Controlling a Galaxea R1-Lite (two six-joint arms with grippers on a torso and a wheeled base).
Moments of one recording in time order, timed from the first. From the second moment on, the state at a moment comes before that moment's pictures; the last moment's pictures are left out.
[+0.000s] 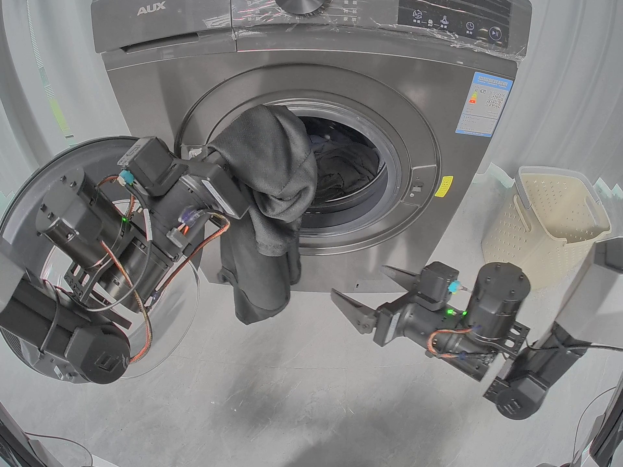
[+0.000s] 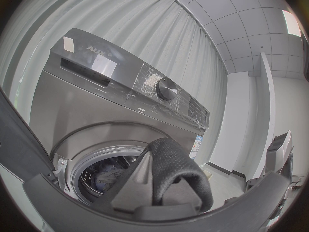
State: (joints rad) left arm -0.55 1.77 -0.71 -1.54 -0.07 -0.17; right arm 0.71 2.01 -0.53 -1.46 -0.01 0.15
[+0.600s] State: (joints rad) left arm -0.57 1.79 -0.72 -1.55 -0.07 -0.17; right arm 0.75 2.31 -0.94 -1.48 0.03 0.12
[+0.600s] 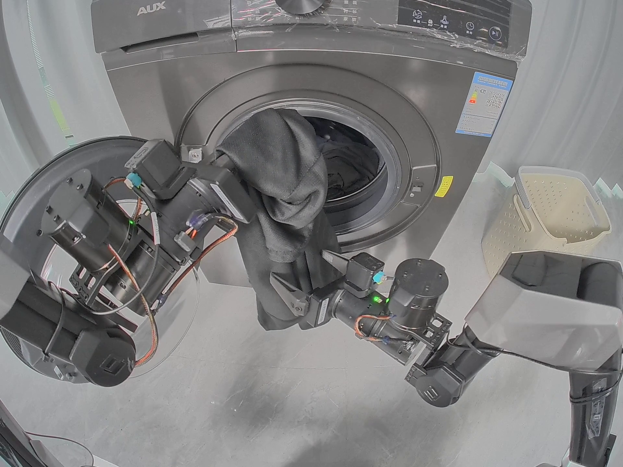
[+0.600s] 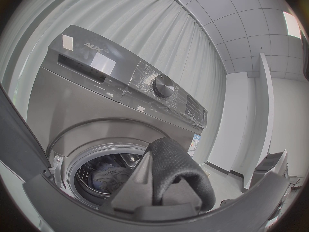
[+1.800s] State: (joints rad) left arm -0.57 1.77 -0.71 -1.55 -0.07 -0.18; right arm 0.70 2.42 -1.14 -1.48 -0.04 0.16
